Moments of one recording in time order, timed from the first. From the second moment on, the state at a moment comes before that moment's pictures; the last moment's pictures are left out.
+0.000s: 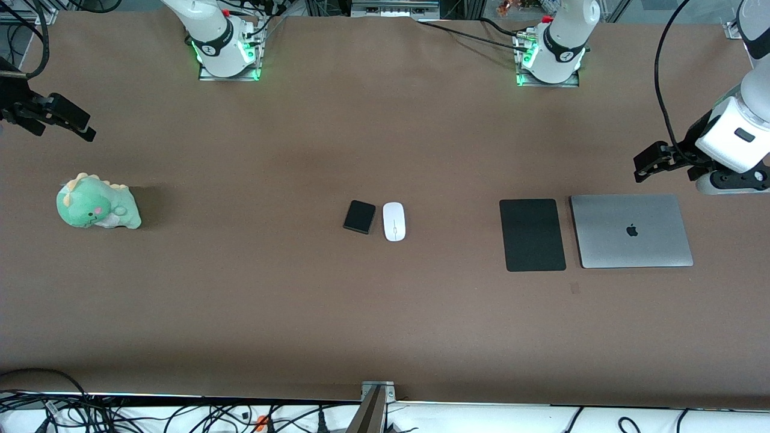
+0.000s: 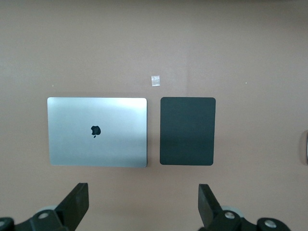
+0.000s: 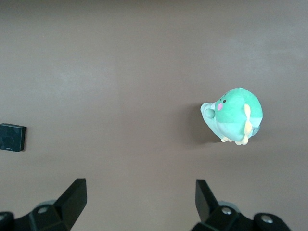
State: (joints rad) left arm 0.19 0.07 -0.26 -1.59 0.06 1.67 -0.13; right arm -0.04 -0.11 0.00 -1.73 0.01 1.67 0.08
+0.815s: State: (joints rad) left arm 0.19 0.07 -0.26 -1.59 0.06 1.67 -0.13; right arm -0.04 -0.10 0.00 -1.73 0.01 1.67 0.08
